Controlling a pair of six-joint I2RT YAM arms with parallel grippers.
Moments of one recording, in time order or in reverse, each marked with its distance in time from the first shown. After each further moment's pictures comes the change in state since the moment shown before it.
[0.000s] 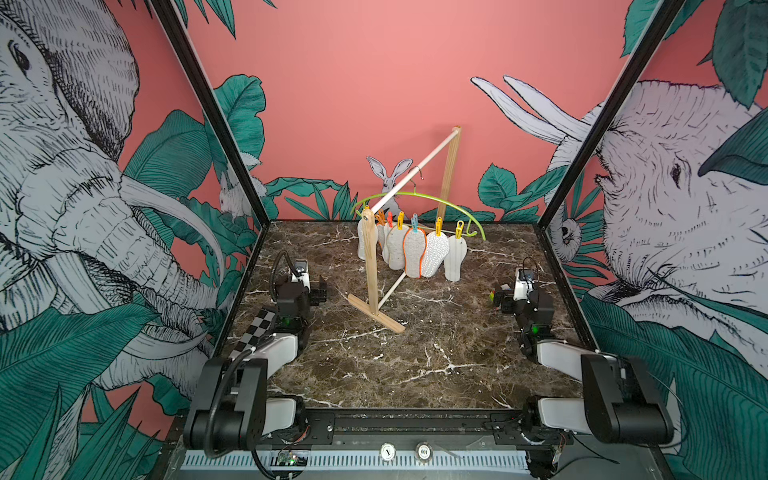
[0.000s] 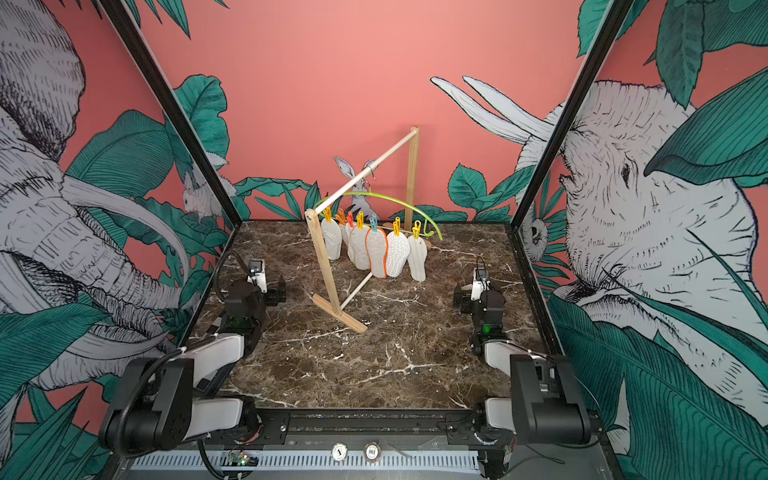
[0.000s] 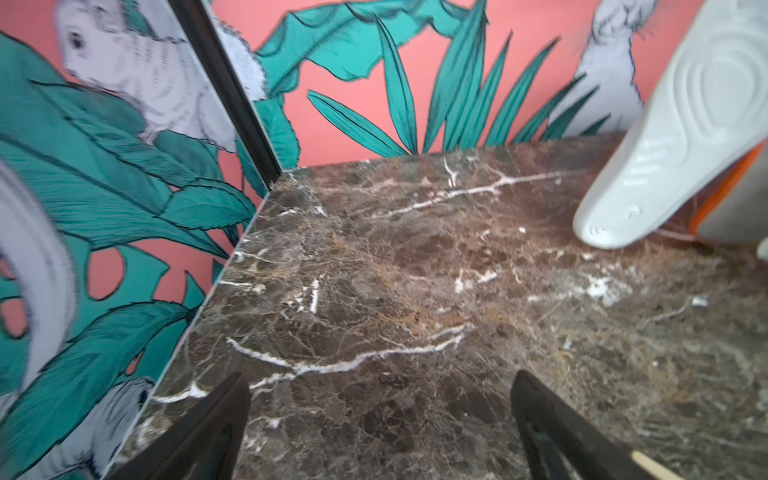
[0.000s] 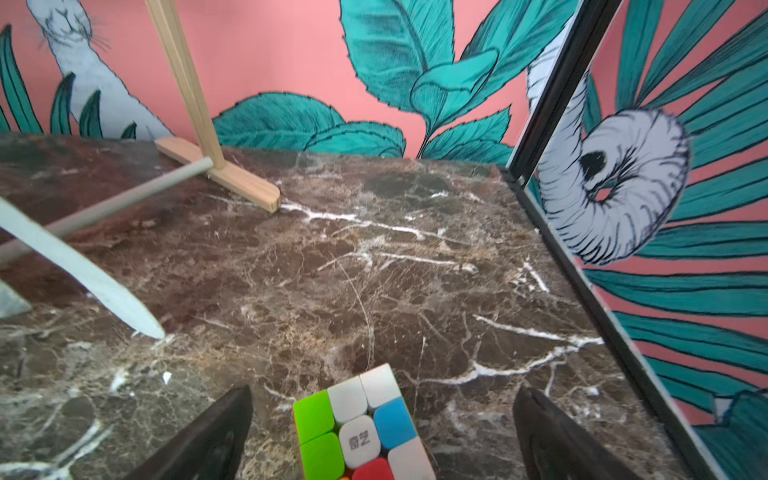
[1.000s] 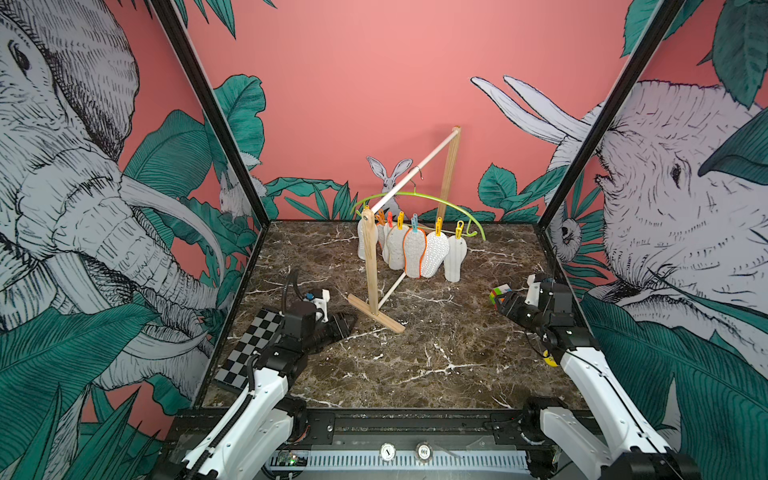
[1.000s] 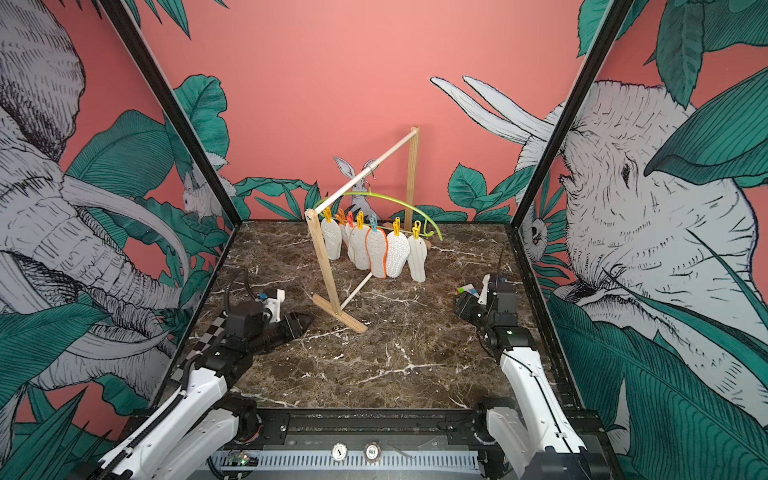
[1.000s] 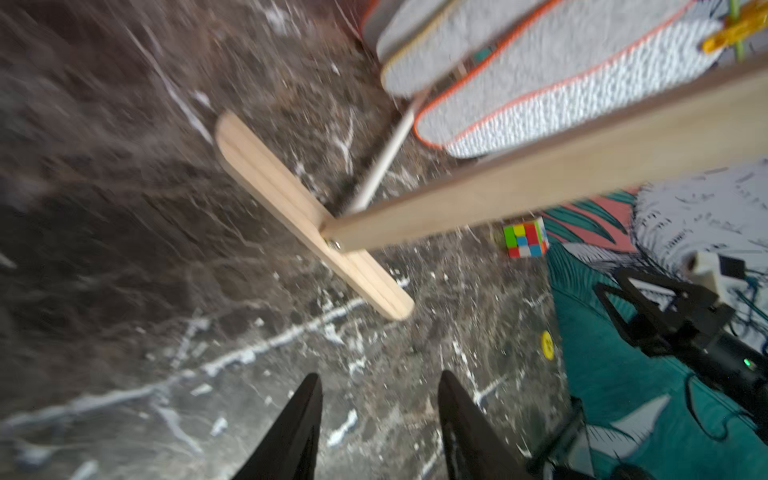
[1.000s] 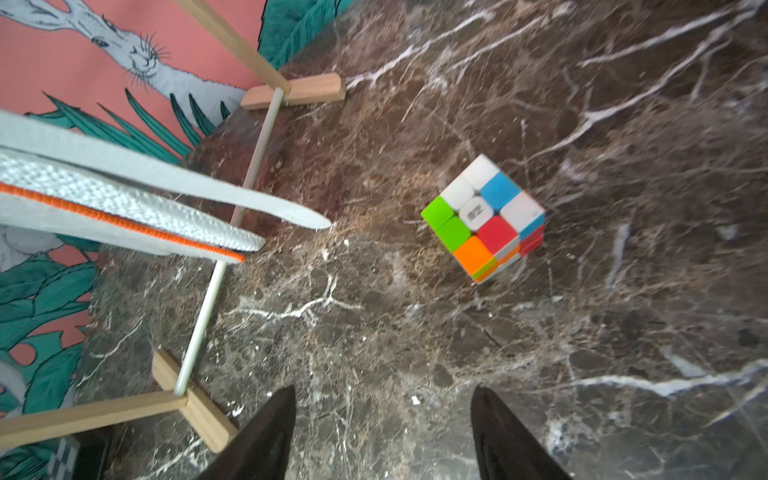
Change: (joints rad) left arm -0.303 -0.483 -0.039 -0.786 0.589 -0.859; right arm 0.017 -0.375 0.288 -1.100 -0.295 0.598
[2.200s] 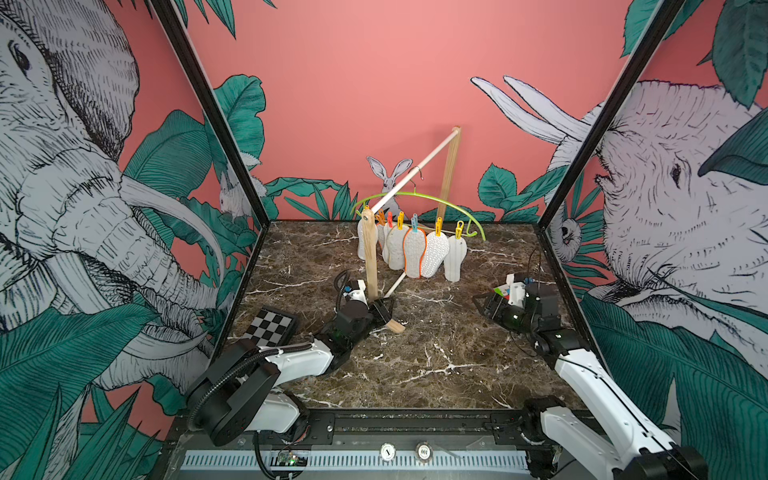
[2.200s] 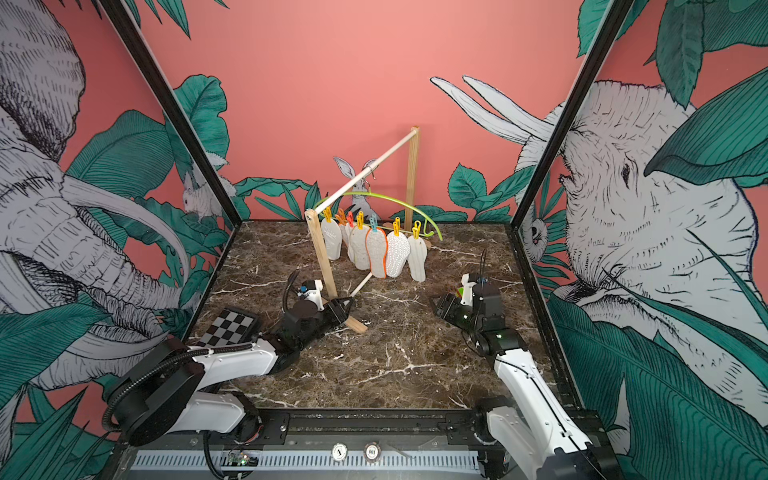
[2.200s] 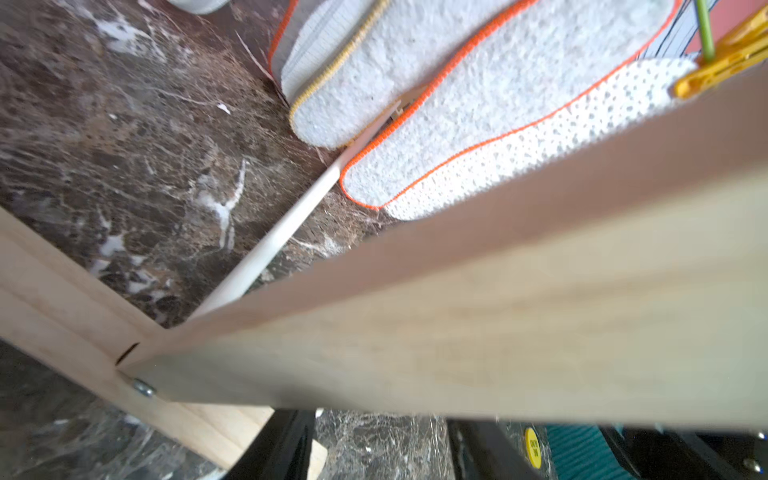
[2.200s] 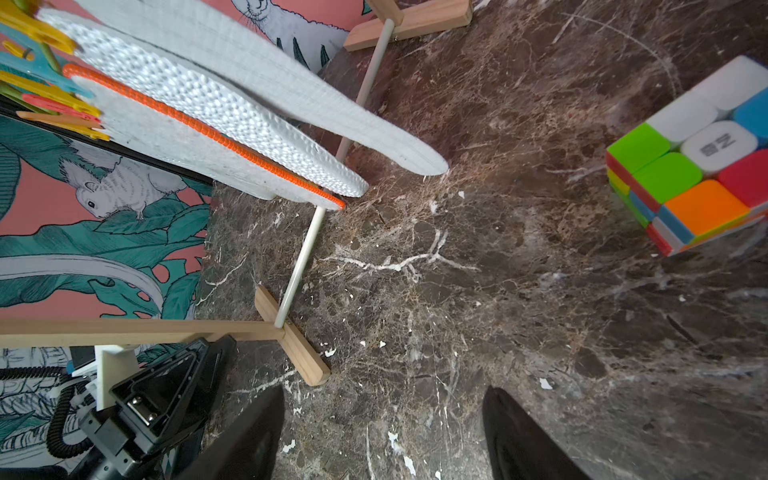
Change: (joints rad) left arm -0.336 0.607 0.057 0.809 -0.467 -0.223; right arm 0.153 -0.006 -0.032 0.121 -0.126 0.124
